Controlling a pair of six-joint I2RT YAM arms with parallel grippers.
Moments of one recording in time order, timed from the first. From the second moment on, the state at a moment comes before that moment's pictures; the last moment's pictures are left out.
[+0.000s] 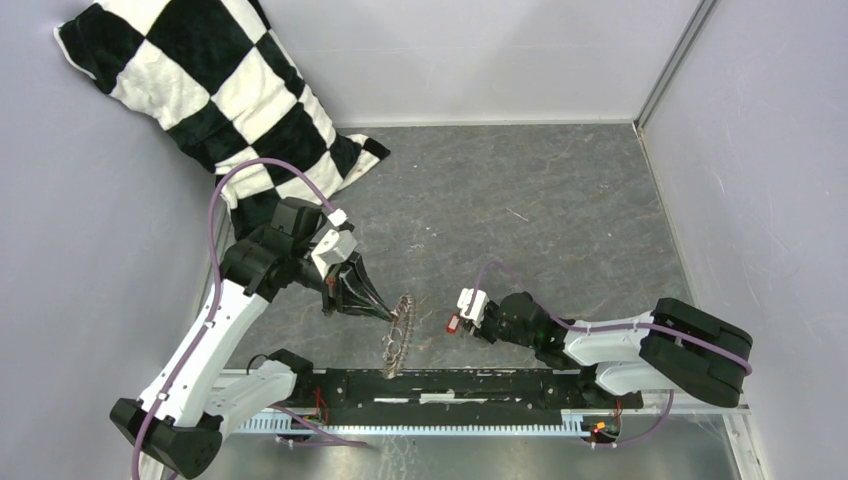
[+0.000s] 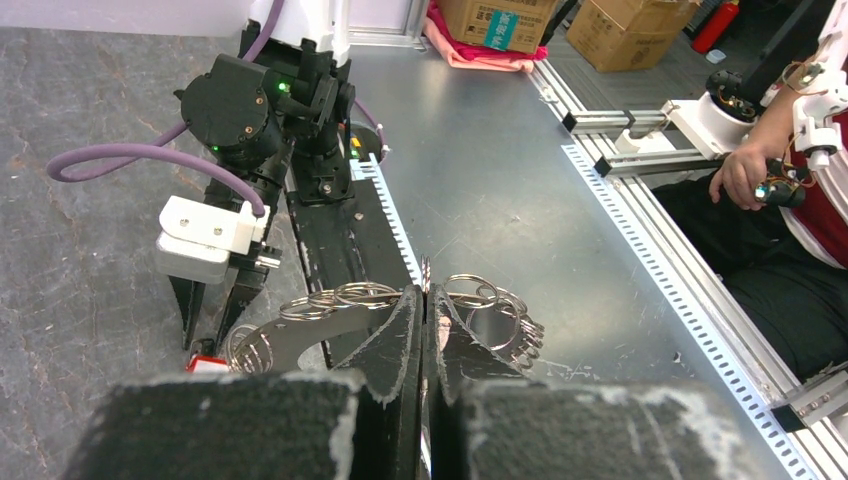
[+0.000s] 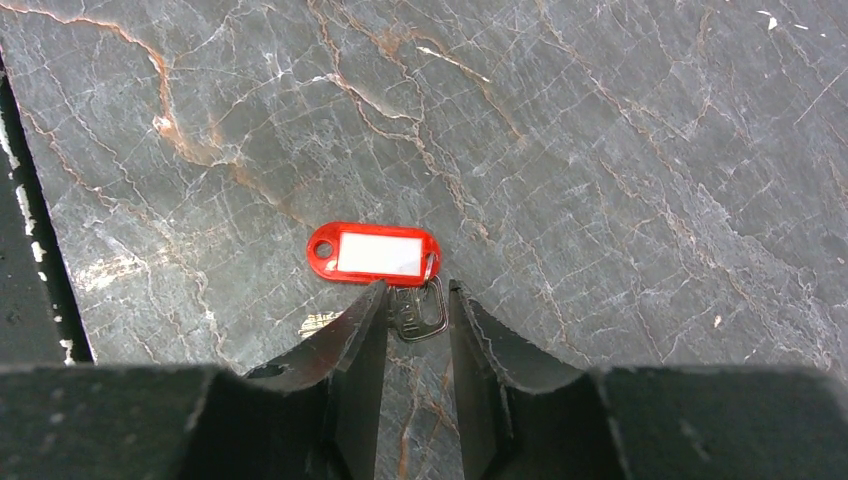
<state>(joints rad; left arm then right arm) -0.43 0.94 1.06 -1.02 1.50 0.67 1.03 1.27 0.16 0.64 -0.06 -0.24</state>
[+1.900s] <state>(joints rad) -0.43 1.00 1.16 -1.02 1.51 0.64 1.04 0.82 0.56 0.19 -0.22 -0.49</state>
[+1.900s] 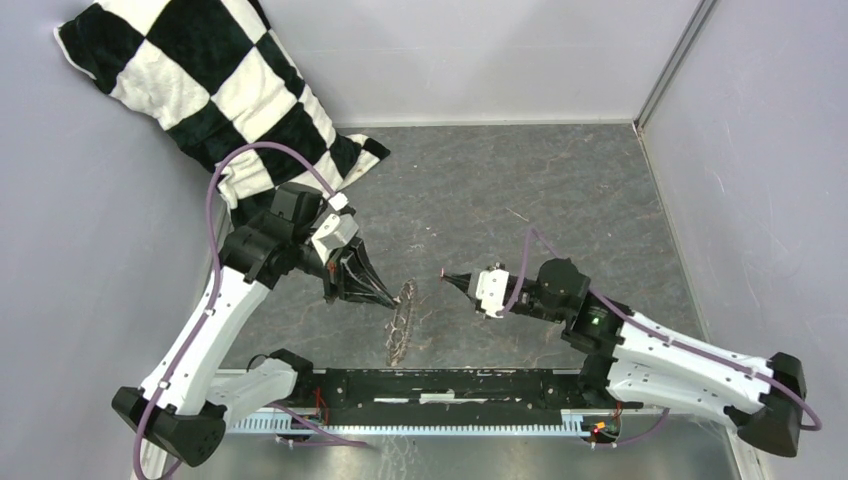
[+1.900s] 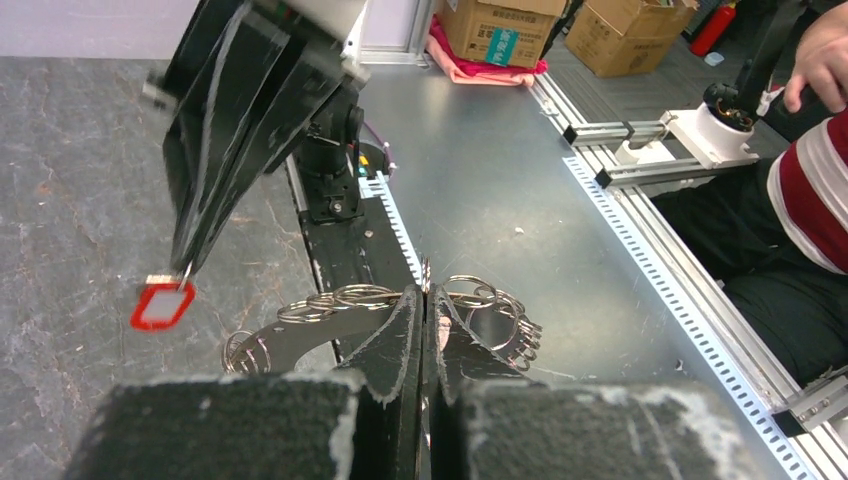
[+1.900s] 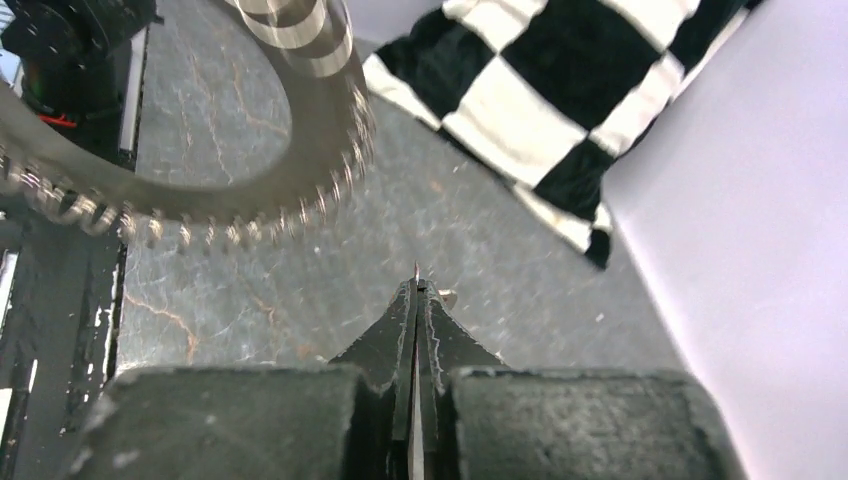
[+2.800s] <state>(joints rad) -0.46 1.29 1.62 -1.44 1.52 0.84 1.32 0.79 0.97 -0.23 -0.06 -1.03</state>
